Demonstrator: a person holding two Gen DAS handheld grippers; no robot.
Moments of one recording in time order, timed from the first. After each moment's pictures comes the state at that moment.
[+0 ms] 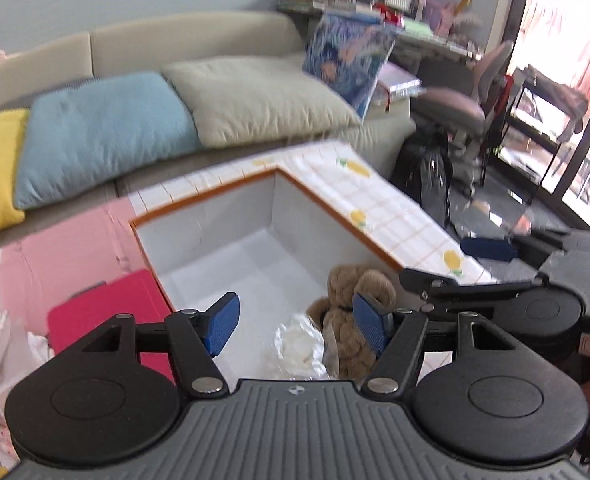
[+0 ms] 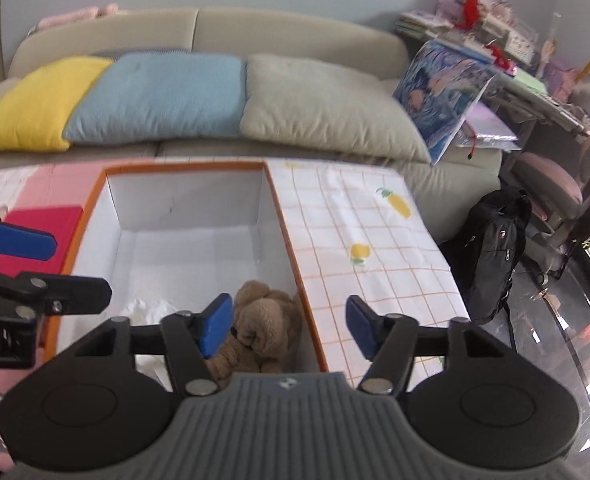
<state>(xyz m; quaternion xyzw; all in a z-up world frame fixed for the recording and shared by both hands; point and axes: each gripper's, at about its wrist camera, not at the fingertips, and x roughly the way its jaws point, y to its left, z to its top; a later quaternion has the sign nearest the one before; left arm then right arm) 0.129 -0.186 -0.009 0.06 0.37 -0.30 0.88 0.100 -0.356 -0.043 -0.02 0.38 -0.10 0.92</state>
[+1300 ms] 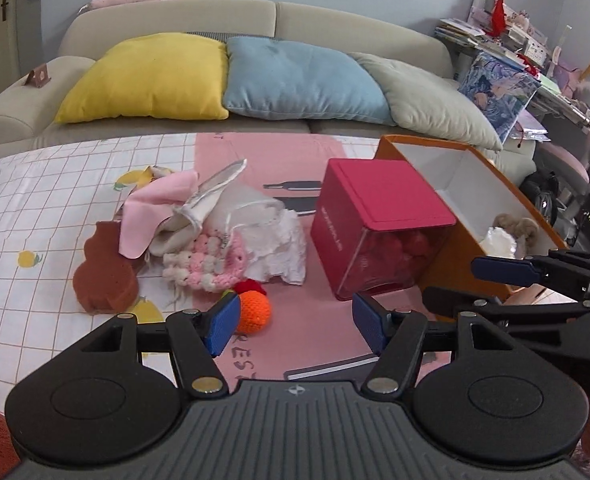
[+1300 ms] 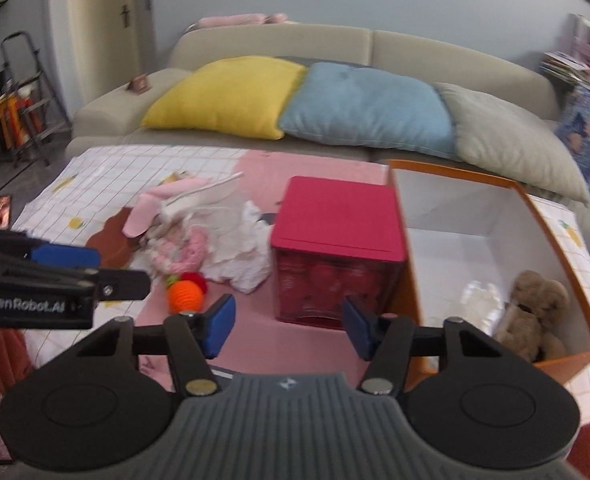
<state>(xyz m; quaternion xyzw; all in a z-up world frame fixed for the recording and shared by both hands) 0.057 0.039 -0.063 -0.03 0.40 -0.12 0.91 0.051 -0.137 -0.068 -0.04 0.37 0.14 0.92</state>
